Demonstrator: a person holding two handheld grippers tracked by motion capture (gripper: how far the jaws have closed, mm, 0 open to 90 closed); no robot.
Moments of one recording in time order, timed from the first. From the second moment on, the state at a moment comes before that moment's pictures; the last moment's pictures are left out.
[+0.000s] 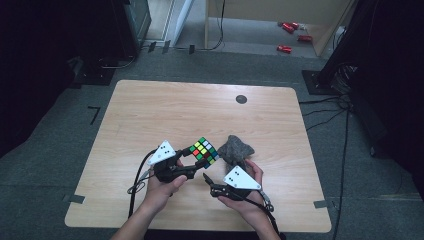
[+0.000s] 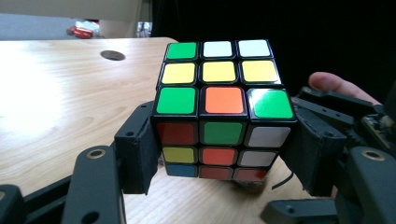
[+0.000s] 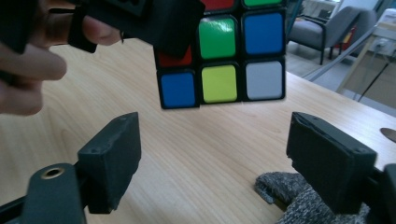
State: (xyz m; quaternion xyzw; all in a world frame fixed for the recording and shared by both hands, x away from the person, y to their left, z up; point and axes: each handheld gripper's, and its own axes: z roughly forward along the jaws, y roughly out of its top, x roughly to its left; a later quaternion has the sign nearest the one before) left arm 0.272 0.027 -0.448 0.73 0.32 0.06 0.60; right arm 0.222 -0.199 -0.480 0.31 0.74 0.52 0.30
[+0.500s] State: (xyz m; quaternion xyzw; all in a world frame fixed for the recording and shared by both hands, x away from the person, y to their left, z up) left arm 0.271 0.015 -0.453 0.74 0.32 0.03 0.59; right arm 0.219 -0.197 -0.479 0.31 0.72 0.51 0.34
